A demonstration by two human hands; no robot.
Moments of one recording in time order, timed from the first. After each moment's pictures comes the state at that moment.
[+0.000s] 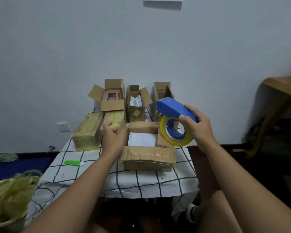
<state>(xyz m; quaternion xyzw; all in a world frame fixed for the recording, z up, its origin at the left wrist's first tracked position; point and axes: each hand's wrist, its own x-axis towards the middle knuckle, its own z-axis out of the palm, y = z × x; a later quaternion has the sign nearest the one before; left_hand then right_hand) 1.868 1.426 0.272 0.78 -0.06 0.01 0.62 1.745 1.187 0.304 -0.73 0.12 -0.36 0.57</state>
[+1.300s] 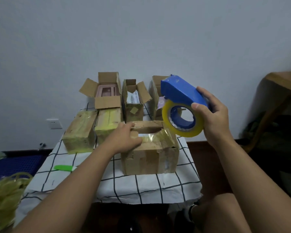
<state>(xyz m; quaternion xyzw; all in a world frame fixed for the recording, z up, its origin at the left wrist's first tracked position) 1.912 1.403 0.278 0.92 -0.30 -0.08 0.24 1.755 1.183 0.337 -0.69 0.05 -0.42 0.58</state>
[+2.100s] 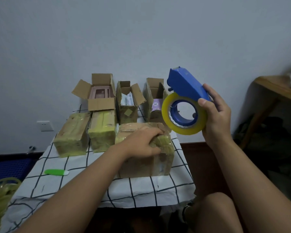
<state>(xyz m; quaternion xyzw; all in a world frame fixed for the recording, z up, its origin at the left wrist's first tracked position) 1.879 1.358 0.294 0.80 -0.56 -0.05 0.21 1.748 1.178 0.347 -0.64 0.07 -0.46 0.61</state>
